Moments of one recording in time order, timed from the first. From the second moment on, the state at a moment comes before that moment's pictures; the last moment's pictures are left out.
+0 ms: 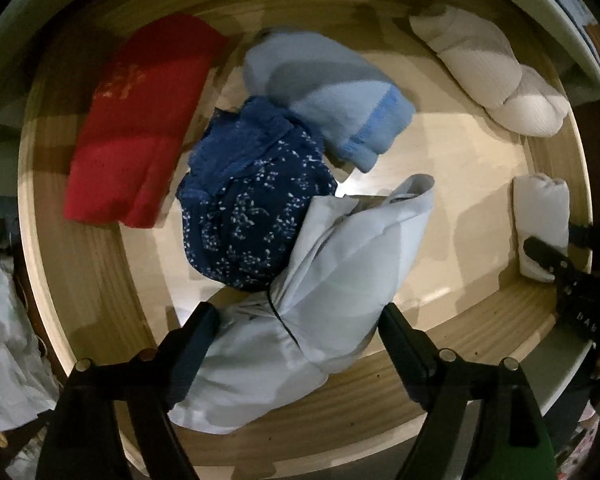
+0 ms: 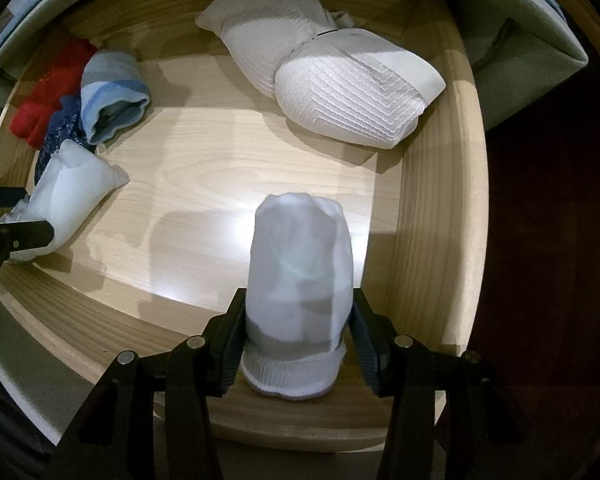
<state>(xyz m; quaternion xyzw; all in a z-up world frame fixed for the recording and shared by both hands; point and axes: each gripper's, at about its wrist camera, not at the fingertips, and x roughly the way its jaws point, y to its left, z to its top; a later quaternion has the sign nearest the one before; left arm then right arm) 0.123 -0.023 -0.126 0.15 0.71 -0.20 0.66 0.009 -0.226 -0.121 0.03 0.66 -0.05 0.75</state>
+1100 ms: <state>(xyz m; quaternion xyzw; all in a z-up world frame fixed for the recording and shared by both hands) 0.119 -0.034 -0.102 0.15 0.69 -0.16 0.69 0.011 -0.230 -0.114 0.04 0.65 -0.06 0.75</state>
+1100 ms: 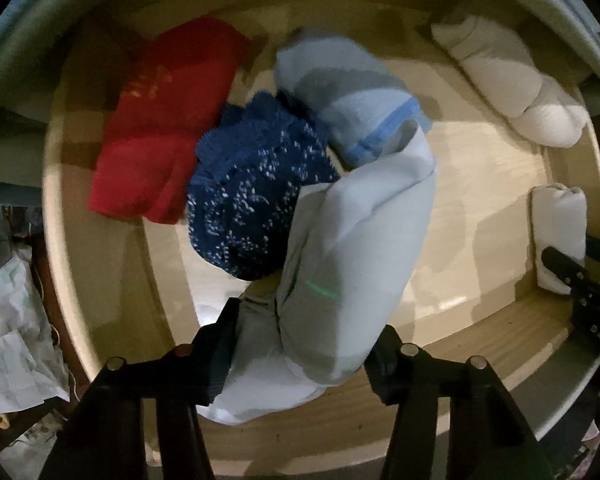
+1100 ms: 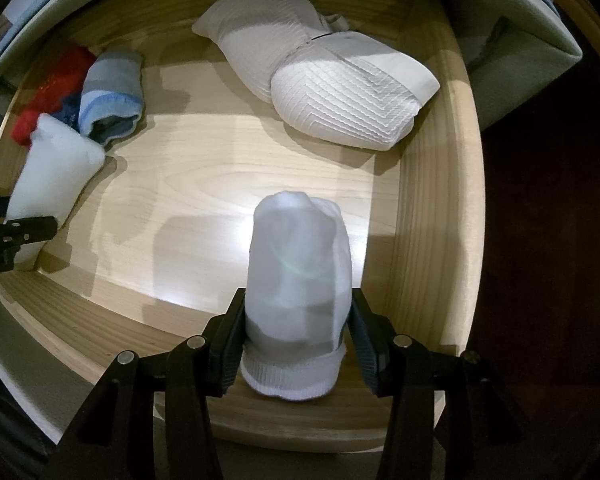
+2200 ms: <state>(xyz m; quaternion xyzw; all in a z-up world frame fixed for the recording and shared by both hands) 0.083 0.023 0.105 0.04 0.45 -0.19 0.87 0.014 -0.229 -0.113 0.03 0.65 -0.07 0.75</state>
